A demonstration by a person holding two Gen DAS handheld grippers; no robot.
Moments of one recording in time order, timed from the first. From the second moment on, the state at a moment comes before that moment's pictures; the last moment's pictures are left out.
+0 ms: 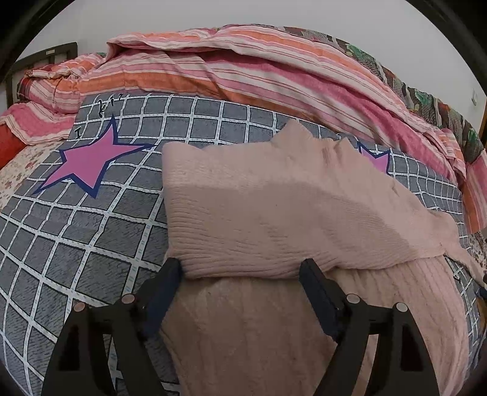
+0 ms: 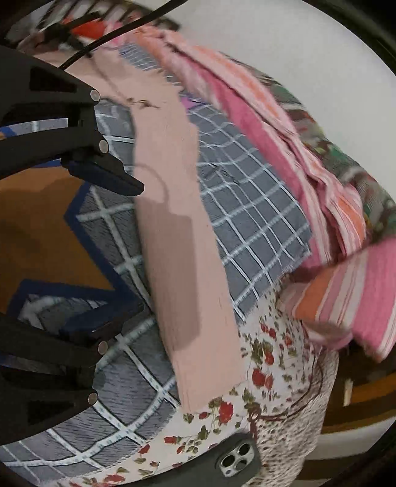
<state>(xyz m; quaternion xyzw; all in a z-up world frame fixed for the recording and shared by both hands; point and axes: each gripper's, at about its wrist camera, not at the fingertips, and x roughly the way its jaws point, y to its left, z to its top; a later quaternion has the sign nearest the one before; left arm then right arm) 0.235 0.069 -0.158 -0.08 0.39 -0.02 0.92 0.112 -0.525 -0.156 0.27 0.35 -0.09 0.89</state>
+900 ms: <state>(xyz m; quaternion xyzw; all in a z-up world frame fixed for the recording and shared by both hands) 0.214 0.110 -0.143 -0.16 0.35 -0.04 0.92 0.165 -0.426 -0.041 0.05 0.27 -0.17 0.95</state>
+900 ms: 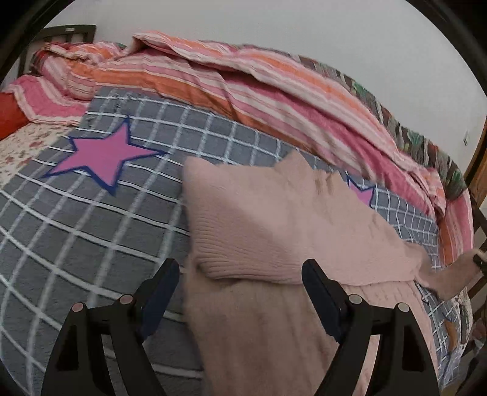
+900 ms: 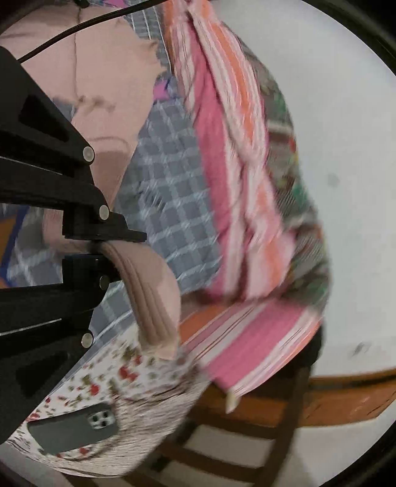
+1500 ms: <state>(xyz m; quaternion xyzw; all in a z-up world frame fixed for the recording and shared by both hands) 0.190 0.208 -0.143 -0.21 0.33 0.03 0.92 0.277 -0.084 -0.039 -0.05 0.30 0.10 0.95</state>
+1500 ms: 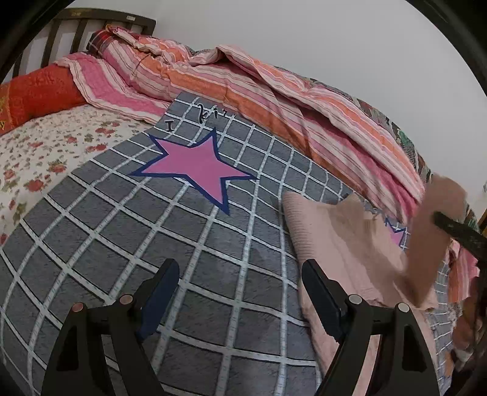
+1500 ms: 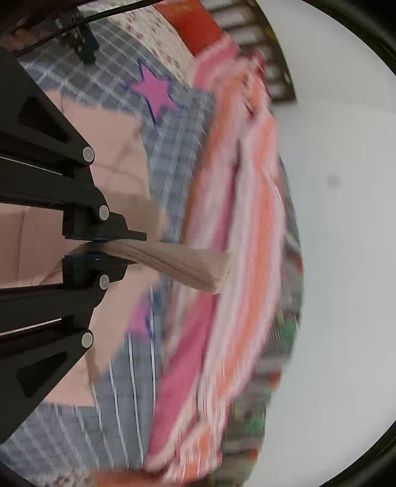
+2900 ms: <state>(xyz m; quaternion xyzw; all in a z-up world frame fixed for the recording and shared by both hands) 0.261 0.102 -0.150 -0.14 0.39 -0.06 0.91 0.267 -0.265 -0.139 0.06 0.40 0.03 0.92</state>
